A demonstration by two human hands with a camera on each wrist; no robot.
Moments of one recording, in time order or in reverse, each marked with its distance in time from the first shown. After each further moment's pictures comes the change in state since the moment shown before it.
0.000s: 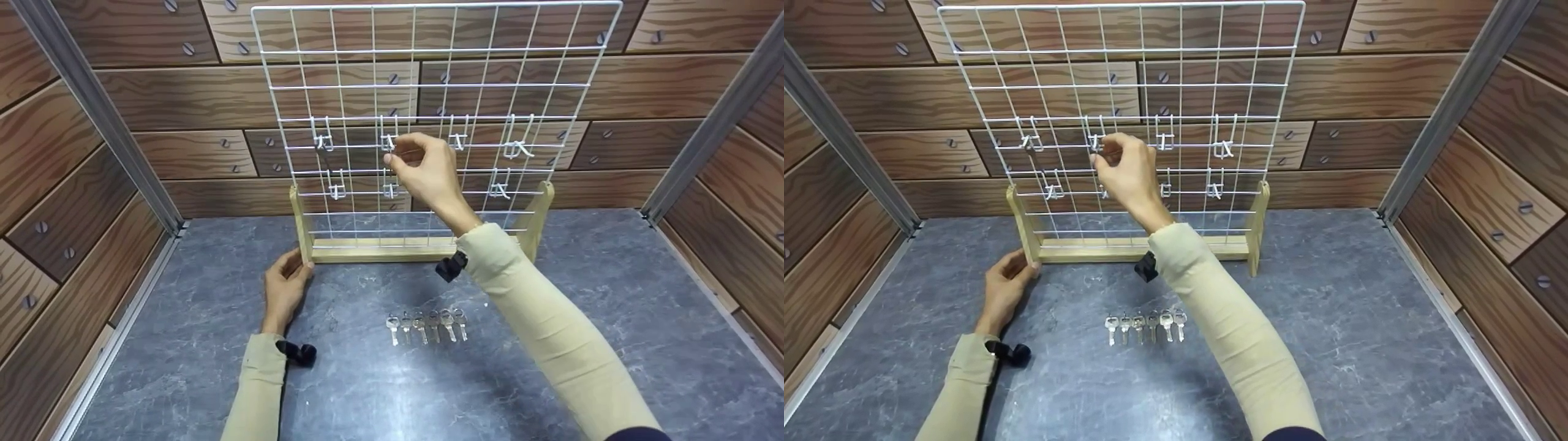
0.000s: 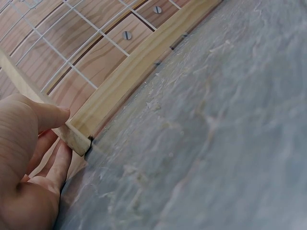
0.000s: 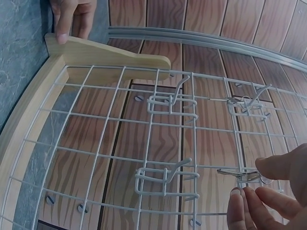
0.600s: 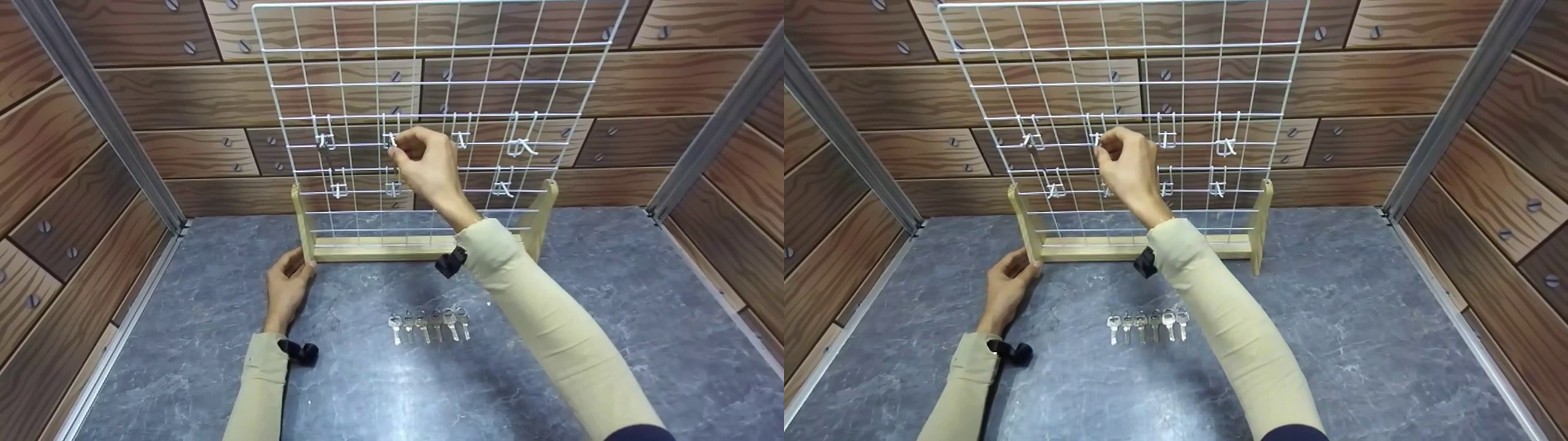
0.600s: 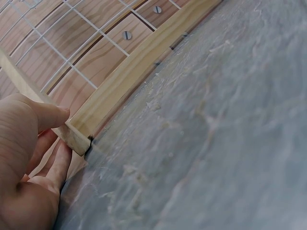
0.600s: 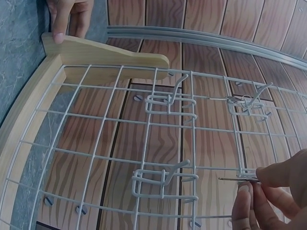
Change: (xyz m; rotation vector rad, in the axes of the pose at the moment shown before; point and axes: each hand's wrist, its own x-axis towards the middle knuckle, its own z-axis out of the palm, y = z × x) left_hand 0.001 0.000 0.000 -0.008 0.002 0.004; right_hand 0.006 -0.002 0.003 -0.039 0.046 -0.025
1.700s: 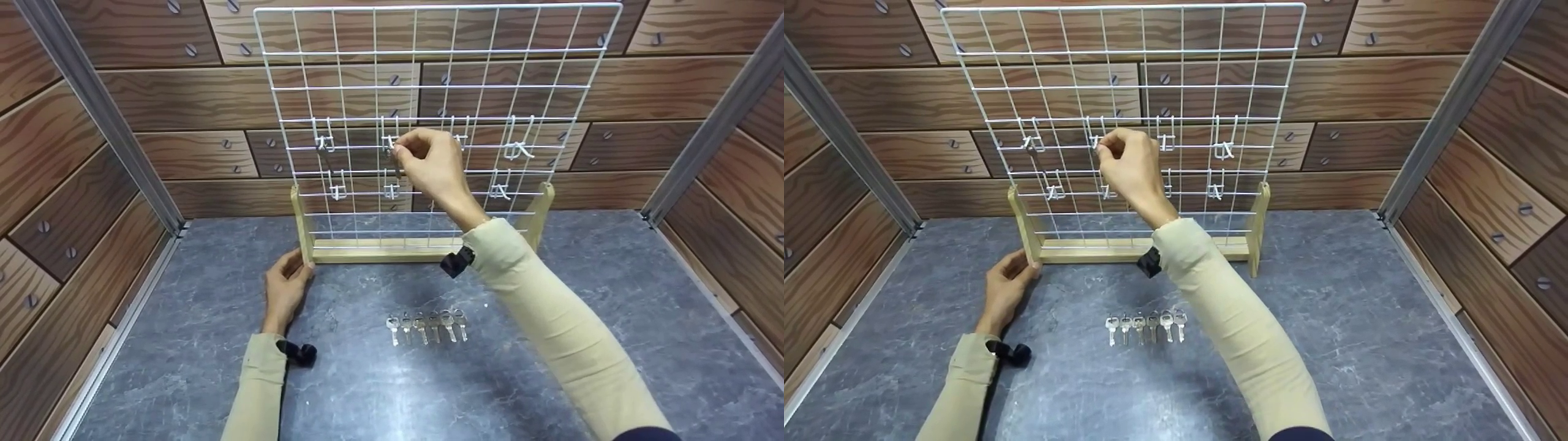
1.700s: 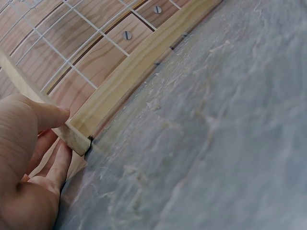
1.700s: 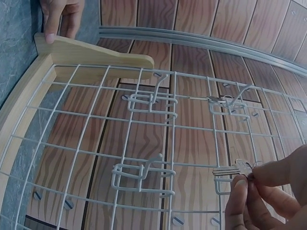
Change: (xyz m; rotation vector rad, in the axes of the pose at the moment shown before) left_hand 0.000 0.000 0.000 -0.017 0.000 0.008; right_hand -0.002 -0.014 -0.014 -0.041 -0.010 0.013
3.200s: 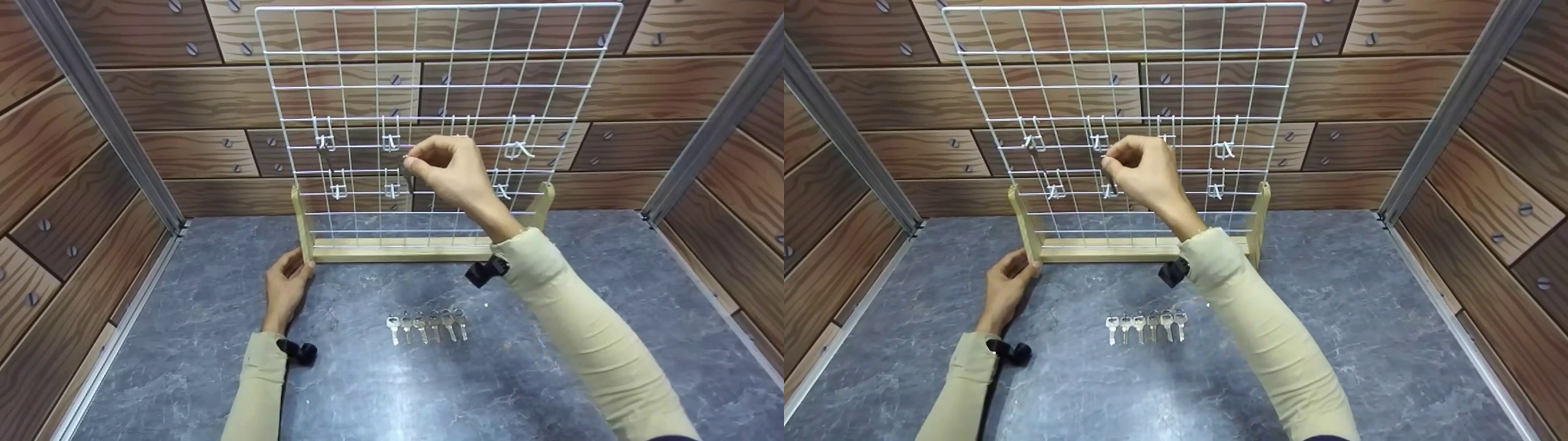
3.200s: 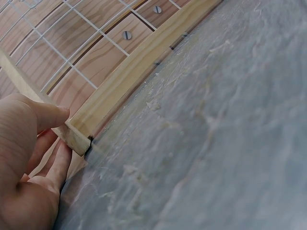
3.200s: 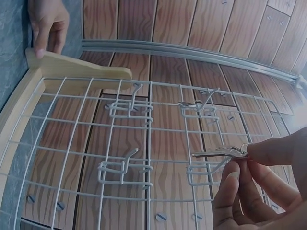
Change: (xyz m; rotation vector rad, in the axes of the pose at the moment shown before) left_hand 0.000 0.000 -0.001 0.034 -0.007 -0.011; right_hand -0.019 0.000 -0.036 0.168 -0.172 0.025
